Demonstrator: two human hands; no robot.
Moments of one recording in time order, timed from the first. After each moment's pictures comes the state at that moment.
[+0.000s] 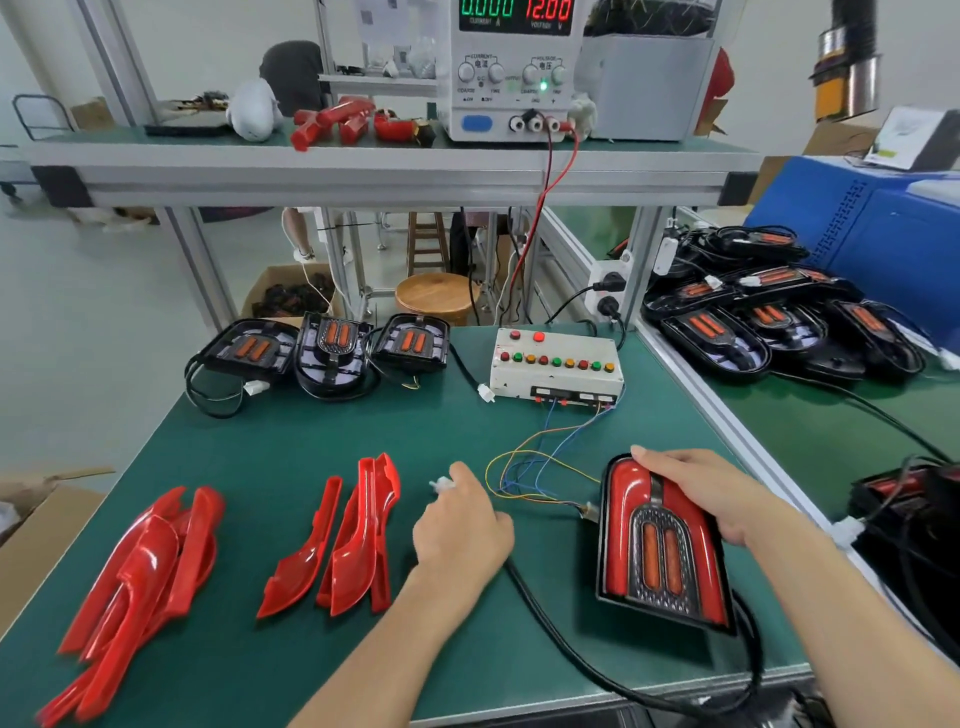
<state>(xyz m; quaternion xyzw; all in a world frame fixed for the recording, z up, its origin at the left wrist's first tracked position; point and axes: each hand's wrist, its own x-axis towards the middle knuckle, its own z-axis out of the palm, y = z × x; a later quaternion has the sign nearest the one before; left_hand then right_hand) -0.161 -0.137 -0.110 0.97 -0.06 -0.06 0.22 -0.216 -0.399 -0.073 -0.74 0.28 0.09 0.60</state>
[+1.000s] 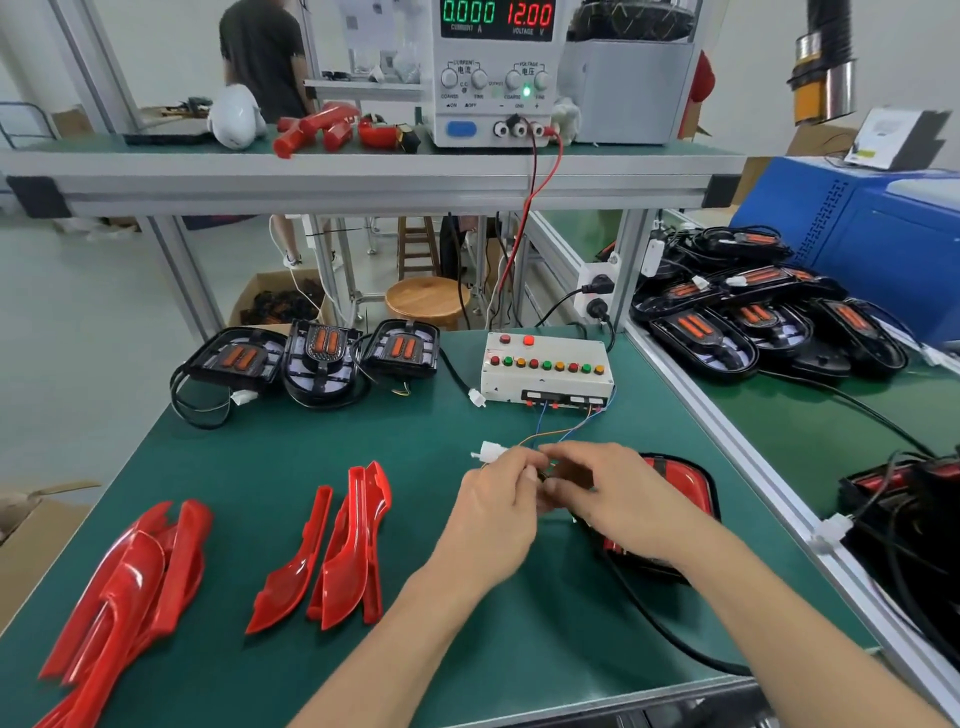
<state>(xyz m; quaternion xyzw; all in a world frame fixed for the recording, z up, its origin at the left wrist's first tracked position) -0.175 -0.147 -0.075 0.80 -0.25 -0.06 0.54 -0.221 -0.310 -0.040 -0.94 -0.01 -0.02 0.33</state>
